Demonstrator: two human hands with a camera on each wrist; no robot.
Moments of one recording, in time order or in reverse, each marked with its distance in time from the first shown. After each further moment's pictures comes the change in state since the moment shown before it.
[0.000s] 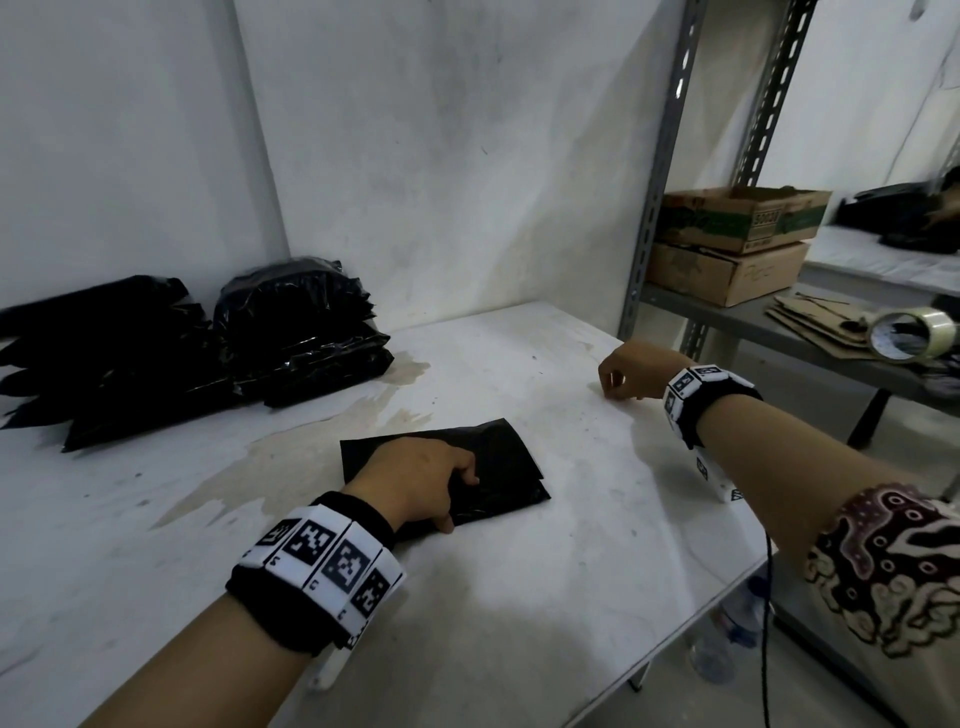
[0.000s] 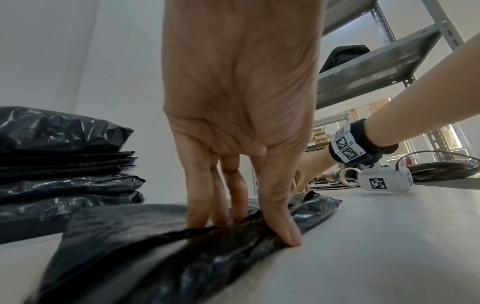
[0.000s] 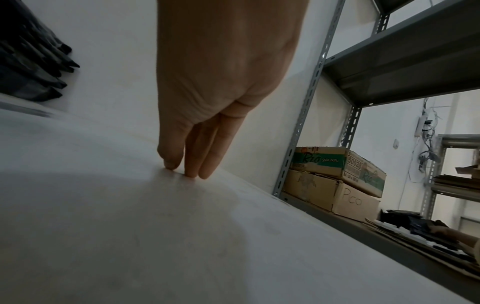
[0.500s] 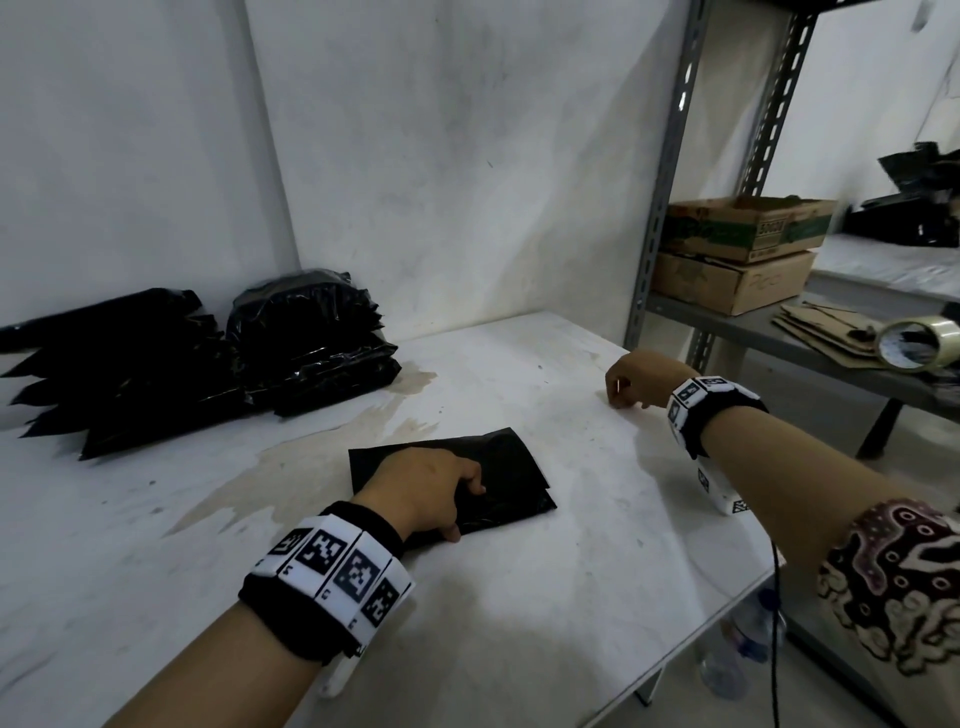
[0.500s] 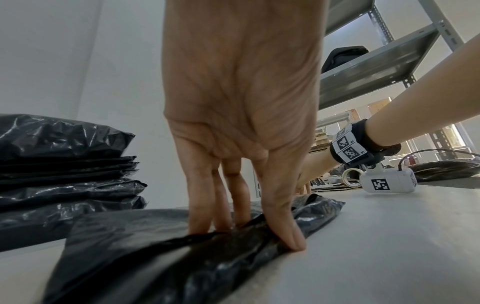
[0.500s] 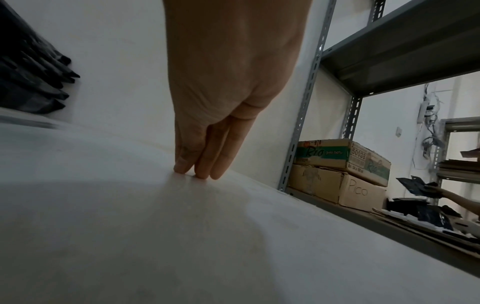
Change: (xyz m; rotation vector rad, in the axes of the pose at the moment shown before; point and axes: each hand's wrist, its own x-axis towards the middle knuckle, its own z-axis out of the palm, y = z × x) left_hand -0.002 0.000 0.000 0.029 -0.010 0.000; right_hand 0.004 0.001 0.001 0.066 0.002 0.079
